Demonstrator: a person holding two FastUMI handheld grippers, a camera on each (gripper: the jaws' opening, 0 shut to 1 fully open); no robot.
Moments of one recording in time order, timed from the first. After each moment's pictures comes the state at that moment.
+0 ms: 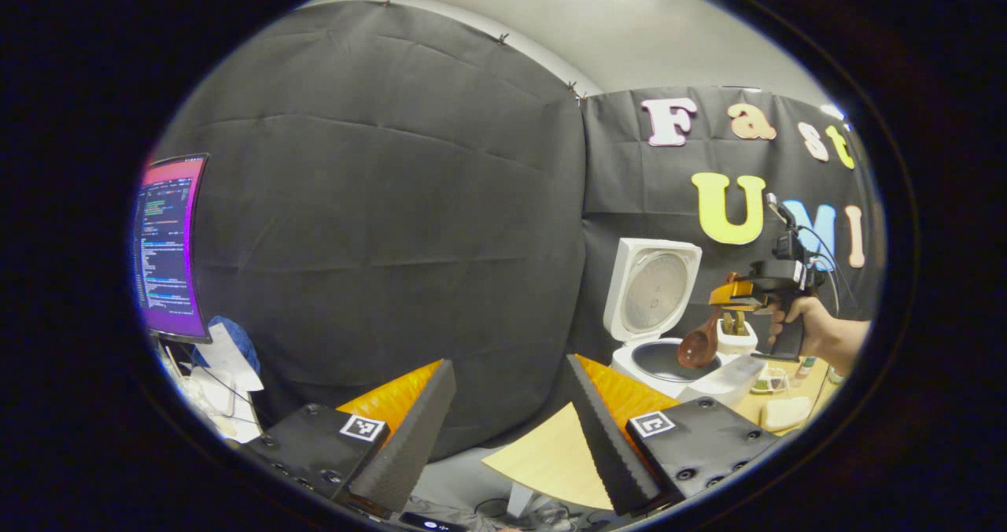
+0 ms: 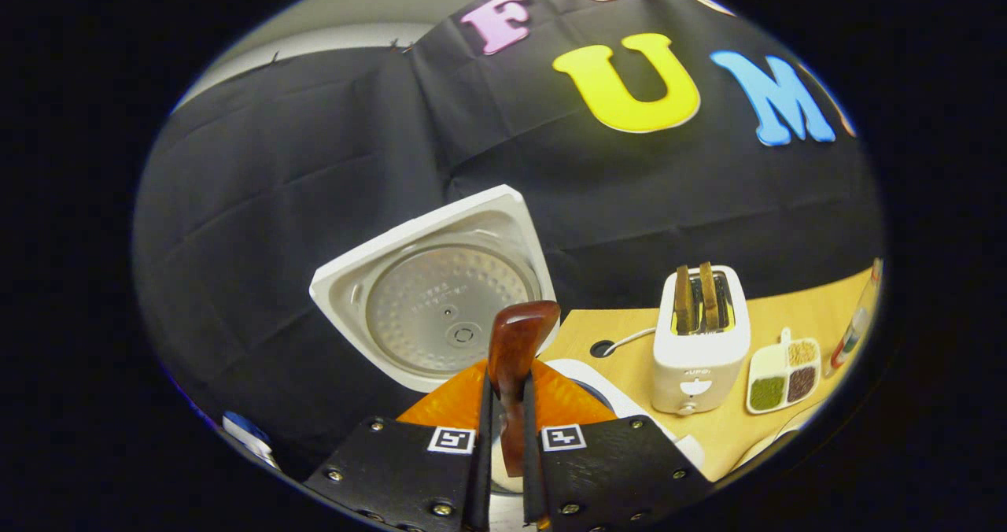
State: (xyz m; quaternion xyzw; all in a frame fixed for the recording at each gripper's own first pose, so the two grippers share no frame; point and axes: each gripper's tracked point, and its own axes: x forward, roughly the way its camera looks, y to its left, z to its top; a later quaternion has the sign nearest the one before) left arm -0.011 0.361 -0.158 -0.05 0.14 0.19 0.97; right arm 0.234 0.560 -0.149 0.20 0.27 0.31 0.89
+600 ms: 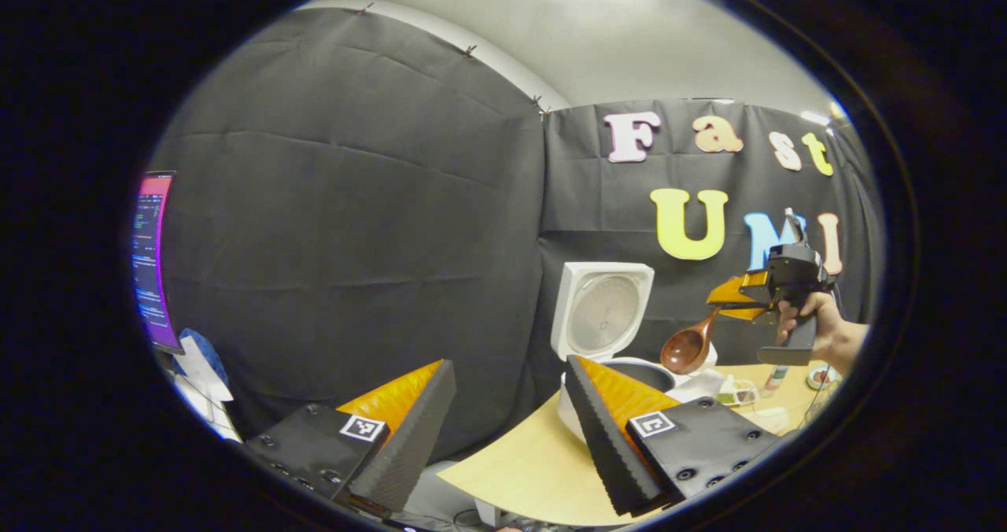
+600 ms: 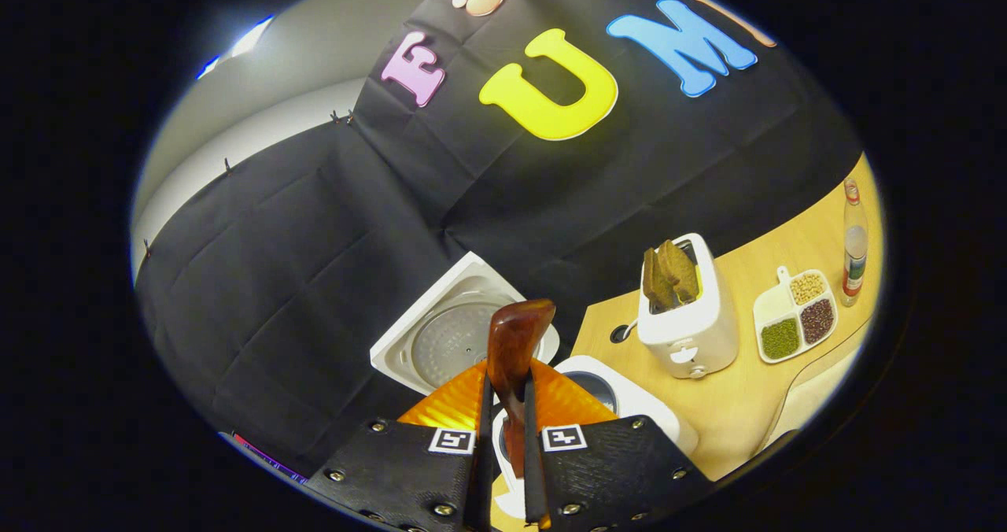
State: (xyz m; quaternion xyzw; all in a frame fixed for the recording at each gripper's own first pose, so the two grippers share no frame) left arm 0.031 0.299 -0.118 -0.05 0.10 0.12 0.99; right arm 0.218 0.464 -0.099 0.34 0.27 0.30 0.85
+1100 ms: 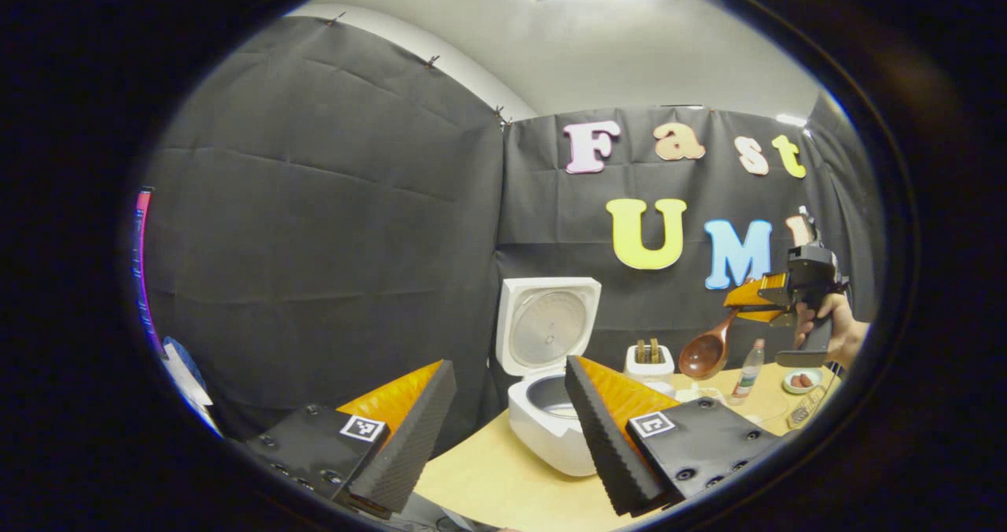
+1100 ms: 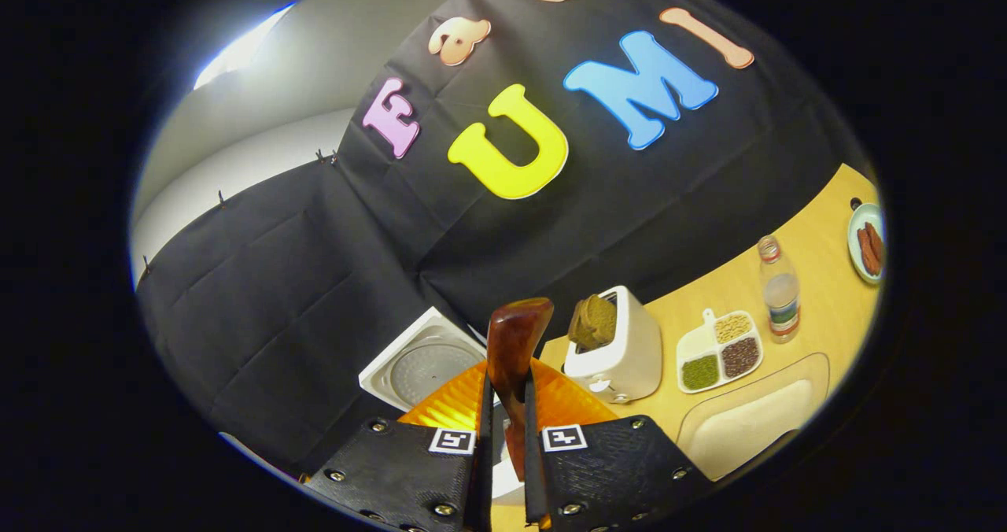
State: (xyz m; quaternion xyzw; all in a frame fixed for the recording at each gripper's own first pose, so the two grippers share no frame) left arm 0.047 0.225 -0.094 -0.05 0.08 0.06 0.99; right arm 0.216 0.321 -0.085 0.34 0.23 0.23 0.88
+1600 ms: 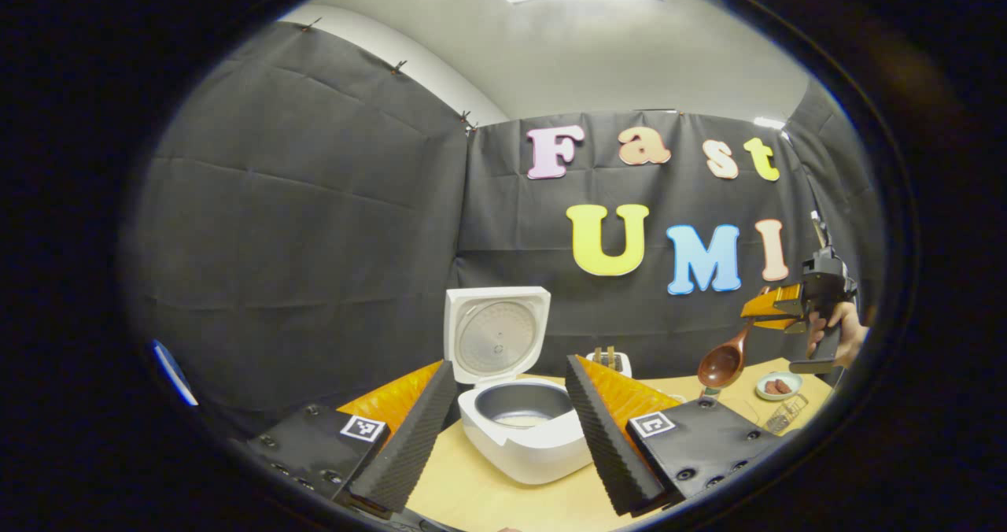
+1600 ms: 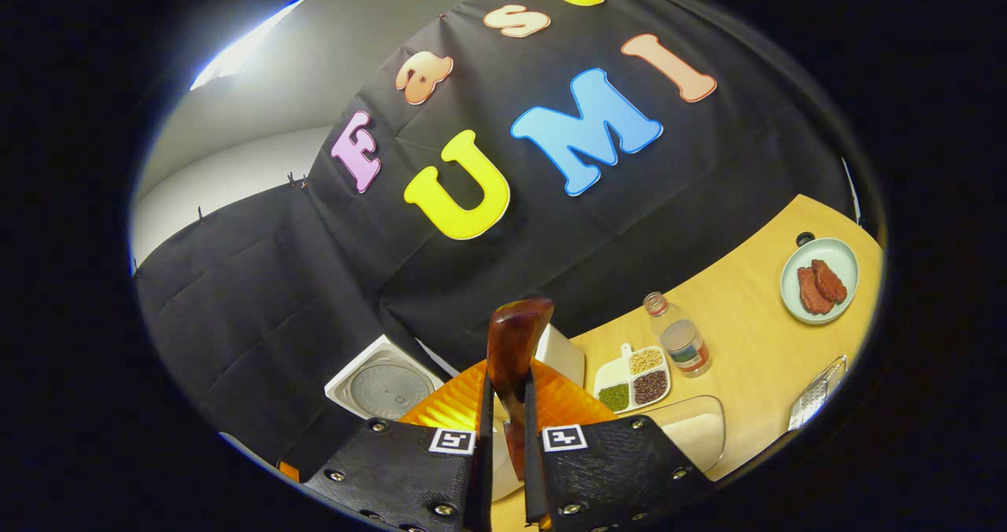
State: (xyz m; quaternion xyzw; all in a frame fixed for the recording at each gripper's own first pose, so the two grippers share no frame) left arm 0.061 0.150 -0.069 -0.05 0.07 0.01 1.00; right arm 0.207 0.192 -0.086 0.32 0.21 0.16 0.91
